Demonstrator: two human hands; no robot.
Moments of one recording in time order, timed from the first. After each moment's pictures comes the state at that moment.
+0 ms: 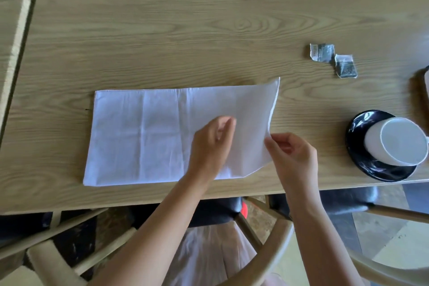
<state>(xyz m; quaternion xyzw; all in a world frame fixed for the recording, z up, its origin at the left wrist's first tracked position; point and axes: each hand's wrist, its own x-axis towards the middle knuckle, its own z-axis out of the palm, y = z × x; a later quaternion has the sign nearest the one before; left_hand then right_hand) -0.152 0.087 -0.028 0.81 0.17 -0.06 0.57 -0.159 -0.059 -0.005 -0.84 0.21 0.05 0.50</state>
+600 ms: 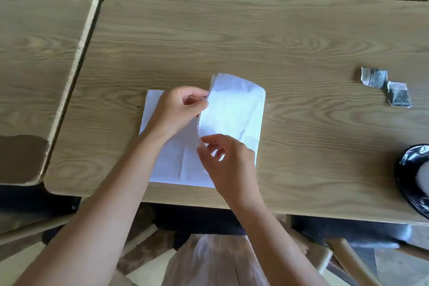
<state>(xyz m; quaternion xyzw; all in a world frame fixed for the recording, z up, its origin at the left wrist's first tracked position) -0.117 0.247 -0.003 0.82 0.18 -0.04 0.54 -0.174 0.102 0.024 -0.86 -0.03 0.18 0.48</state>
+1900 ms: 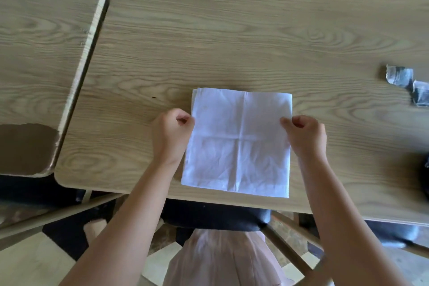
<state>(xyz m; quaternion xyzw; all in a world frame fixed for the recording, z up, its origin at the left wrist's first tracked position) -0.169 0.270 -0.055 0.85 0.32 0.07 0.41 -0.098 0.043 -0.042 -0.91 0.17 0.13 0.36</state>
